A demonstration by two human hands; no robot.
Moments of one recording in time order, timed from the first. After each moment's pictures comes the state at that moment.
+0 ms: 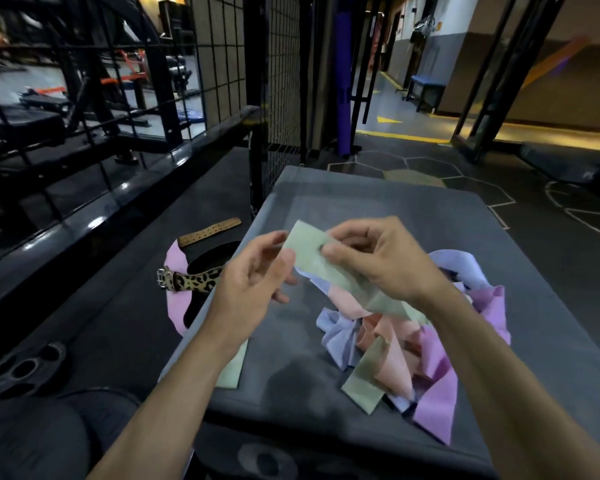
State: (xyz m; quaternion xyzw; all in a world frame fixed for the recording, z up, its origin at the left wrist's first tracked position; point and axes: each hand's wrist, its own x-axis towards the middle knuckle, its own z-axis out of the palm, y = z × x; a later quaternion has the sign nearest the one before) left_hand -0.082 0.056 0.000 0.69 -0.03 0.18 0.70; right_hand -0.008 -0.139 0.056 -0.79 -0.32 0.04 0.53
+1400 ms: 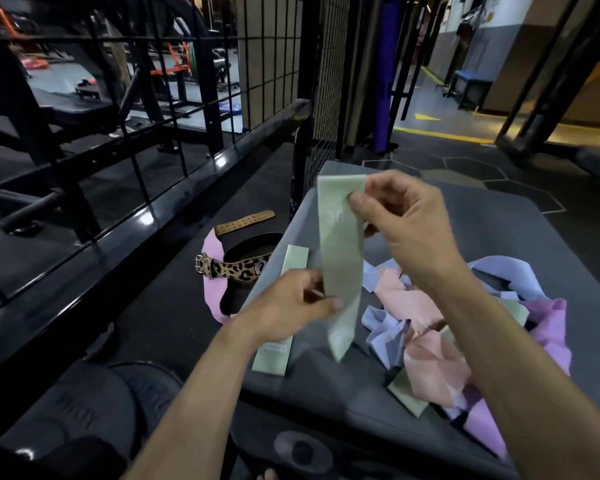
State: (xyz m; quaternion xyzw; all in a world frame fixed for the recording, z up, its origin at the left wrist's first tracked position) left_hand -0.087 0.098 -0.017 0.81 -0.08 -0.03 0.58; right_hand -0.018 -0.067 0.075 -0.70 -0.31 -0.07 0.64
